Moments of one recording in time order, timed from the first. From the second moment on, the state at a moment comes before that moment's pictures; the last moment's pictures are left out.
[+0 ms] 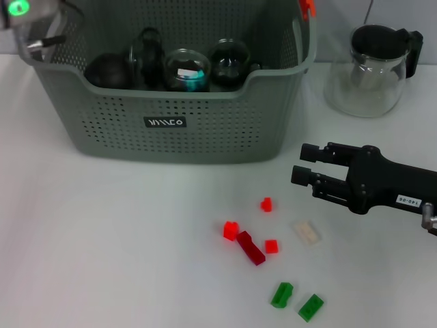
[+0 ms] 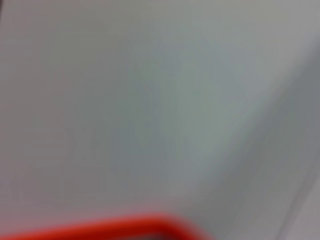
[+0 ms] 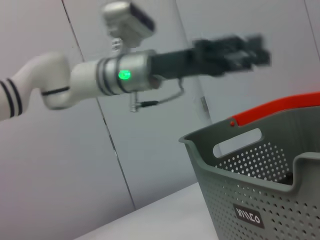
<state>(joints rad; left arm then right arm) -0.69 -2.06 0.79 0.99 1.81 1.21 -1.99 0.50 2.09 -0.67 -0.50 -1.84 -1.65 1.26</state>
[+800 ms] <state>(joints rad) -0.29 -2.17 0.61 0.85 1.85 1.89 -1.09 0.51 2.09 -0.65 -0.50 -1.84 -1.64 1.26</state>
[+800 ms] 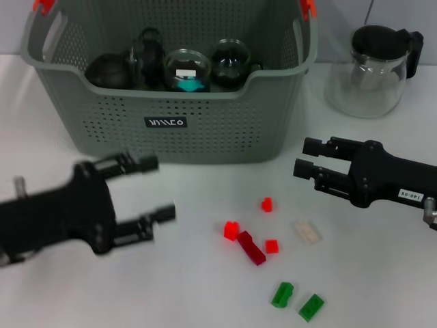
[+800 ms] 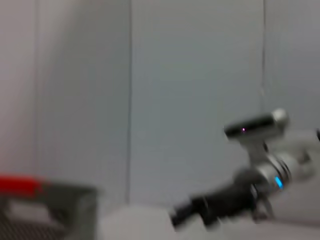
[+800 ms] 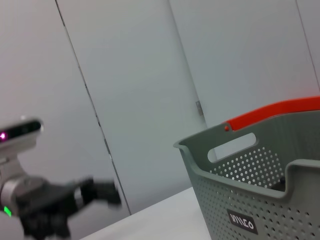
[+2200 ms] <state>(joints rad) -0.53 -2.18 0.75 0.27 1.89 1.22 -0.85 0.50 2.09 -0.65 -0.50 -1.84 -1.64 1.26</state>
